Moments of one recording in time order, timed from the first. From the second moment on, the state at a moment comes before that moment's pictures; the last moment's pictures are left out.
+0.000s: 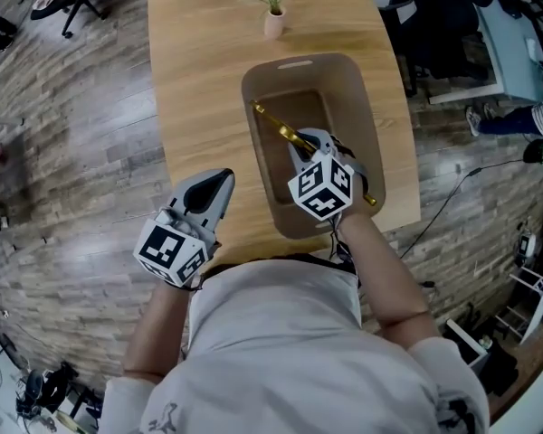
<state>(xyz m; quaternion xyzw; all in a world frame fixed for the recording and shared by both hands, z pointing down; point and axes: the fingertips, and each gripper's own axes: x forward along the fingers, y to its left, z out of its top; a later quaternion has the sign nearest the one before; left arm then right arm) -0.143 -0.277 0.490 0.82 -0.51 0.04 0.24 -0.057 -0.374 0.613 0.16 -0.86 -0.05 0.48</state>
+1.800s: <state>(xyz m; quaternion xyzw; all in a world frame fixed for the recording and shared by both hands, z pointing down) -0.149 -0.221 0.453 0.85 -0.49 0.03 0.20 -0.042 -0.320 0.602 0.18 -0.84 -0.07 0.51</state>
